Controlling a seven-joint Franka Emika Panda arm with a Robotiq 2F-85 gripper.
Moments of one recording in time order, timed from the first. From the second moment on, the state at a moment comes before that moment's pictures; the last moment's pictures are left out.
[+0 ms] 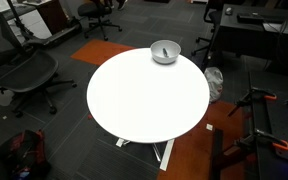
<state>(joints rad) -0.13 -0.33 -0.25 -2.20 -0.11 2.08 -0.21</state>
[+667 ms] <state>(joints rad) -0.14 -0.09 -0.22 -2.10 -0.01 2.11 0.10</state>
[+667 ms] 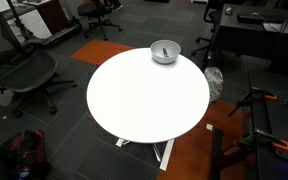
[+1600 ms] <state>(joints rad) -0.15 0.27 -0.22 -1.95 0.12 2.29 0.29</state>
